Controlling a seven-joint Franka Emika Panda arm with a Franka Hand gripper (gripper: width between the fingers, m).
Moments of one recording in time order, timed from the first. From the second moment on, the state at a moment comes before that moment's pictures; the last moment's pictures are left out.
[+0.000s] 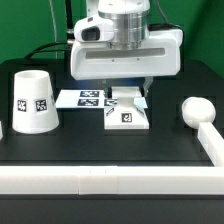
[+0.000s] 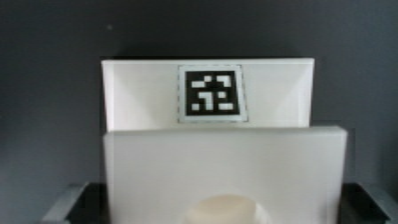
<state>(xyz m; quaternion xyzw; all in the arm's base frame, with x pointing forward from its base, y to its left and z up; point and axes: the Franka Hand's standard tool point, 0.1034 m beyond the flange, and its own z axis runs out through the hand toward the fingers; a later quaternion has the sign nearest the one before) 0.454 0.021 0.045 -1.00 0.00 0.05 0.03</state>
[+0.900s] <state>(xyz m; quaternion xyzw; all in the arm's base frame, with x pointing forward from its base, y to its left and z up) 0.593 0.070 0.047 -1.00 0.01 -0.01 0.04</state>
